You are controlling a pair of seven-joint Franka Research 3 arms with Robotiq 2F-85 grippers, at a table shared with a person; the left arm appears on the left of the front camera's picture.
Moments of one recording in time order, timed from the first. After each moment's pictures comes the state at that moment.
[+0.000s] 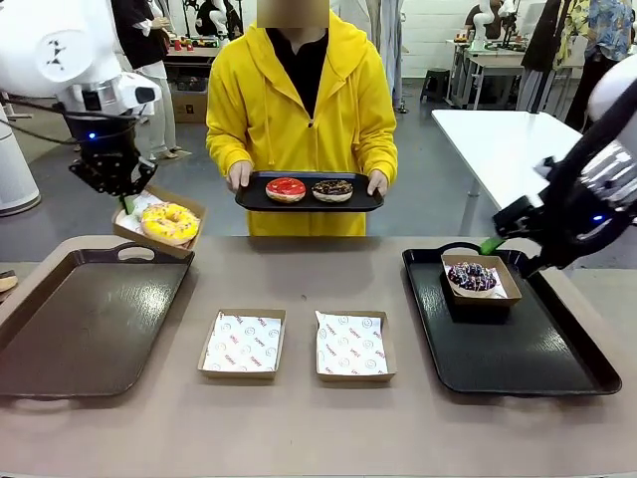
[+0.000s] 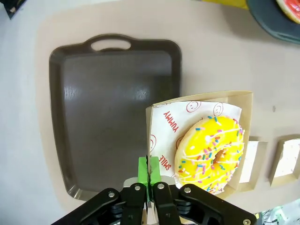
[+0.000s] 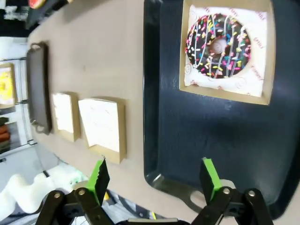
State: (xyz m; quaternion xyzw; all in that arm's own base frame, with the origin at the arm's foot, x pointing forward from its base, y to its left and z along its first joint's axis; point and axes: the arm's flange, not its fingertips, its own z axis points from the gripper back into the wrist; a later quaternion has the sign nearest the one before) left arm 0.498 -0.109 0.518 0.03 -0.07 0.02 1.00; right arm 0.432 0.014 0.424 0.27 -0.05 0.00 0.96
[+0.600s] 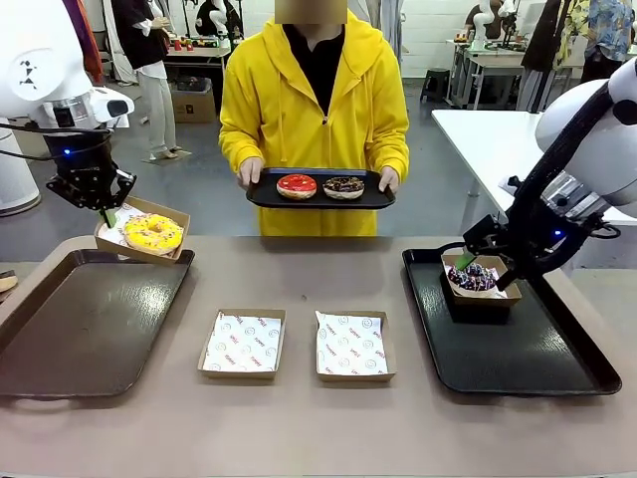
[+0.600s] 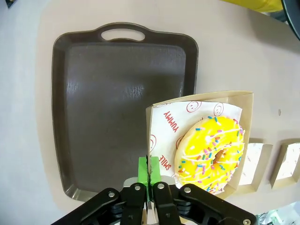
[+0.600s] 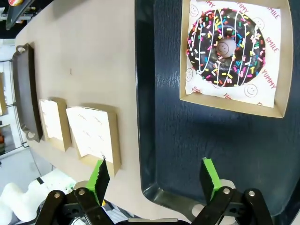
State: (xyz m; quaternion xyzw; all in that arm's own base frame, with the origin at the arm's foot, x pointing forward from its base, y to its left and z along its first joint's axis) left arm 0.492 -0.083 0.504 0.01 -0.07 0.05 1.00; right arm 0.444 0.033 0.401 0.25 -0.04 -0.01 0.97
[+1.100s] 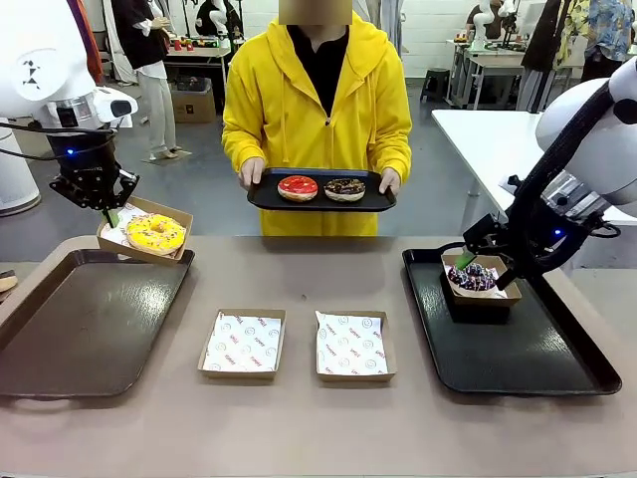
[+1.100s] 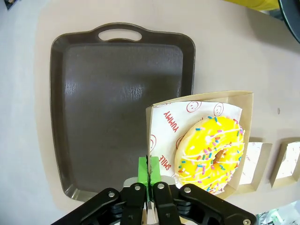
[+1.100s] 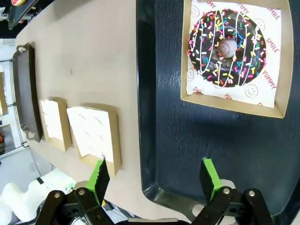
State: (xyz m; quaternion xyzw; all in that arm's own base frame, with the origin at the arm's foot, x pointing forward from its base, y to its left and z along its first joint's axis) left arm 0.492 -0.086 0.504 0.01 -0.07 0.04 1.00; right arm 0.444 0.033 0.401 0.25 -0.04 -0.01 0.97
